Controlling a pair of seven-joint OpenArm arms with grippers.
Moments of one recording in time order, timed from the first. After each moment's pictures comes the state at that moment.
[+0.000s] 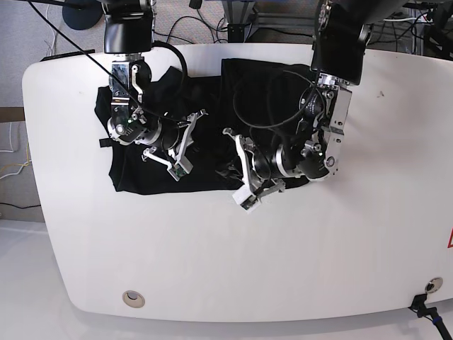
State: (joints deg) left arm -13.6 -2.3 13.9 87.1 -33.9 -31.8 61.3; right arm 3.4 3.9 2.5 81.1 14.0 40.4 -50.7
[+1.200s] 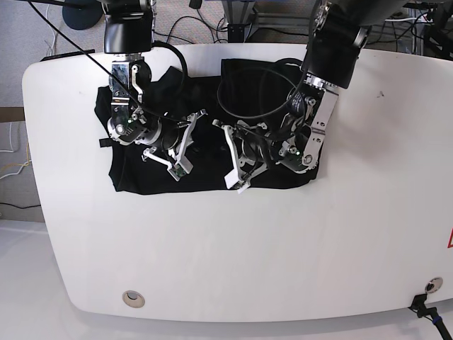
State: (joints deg) left arm -14.4 -1.3 19.9 77.0 -33.9 -18.6 67.1; right arm 3.4 3.9 2.5 81.1 14.0 40.4 -50.7
